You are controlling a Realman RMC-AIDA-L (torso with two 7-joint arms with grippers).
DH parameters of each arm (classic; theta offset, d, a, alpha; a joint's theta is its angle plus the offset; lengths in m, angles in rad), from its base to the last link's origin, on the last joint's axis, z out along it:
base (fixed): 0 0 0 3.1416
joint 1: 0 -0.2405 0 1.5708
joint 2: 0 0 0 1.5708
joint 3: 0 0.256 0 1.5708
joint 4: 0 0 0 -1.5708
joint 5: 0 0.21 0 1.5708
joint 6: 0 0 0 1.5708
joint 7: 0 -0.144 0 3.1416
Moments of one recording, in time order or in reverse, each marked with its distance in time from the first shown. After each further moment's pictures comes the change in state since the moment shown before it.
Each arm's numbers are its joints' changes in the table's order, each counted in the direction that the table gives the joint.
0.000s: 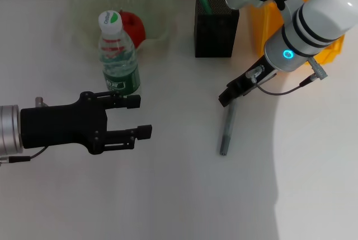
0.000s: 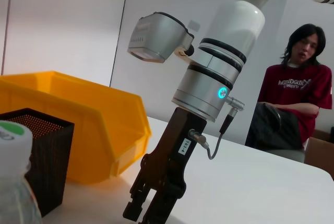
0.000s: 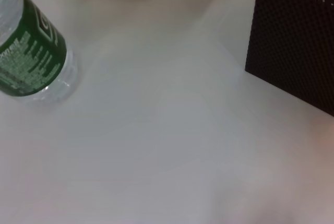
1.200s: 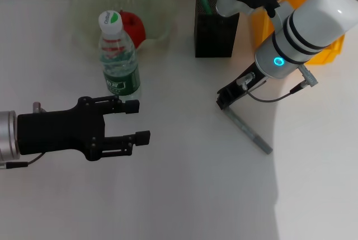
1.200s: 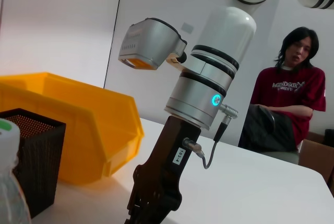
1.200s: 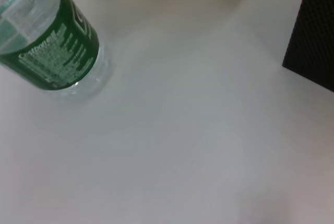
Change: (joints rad) left arm -0.016 0.000 -0.003 0.000 0.000 -0.025 -0.014; right arm -0.001 0.002 -0.064 -0.020 0.076 -0.021 -0.001
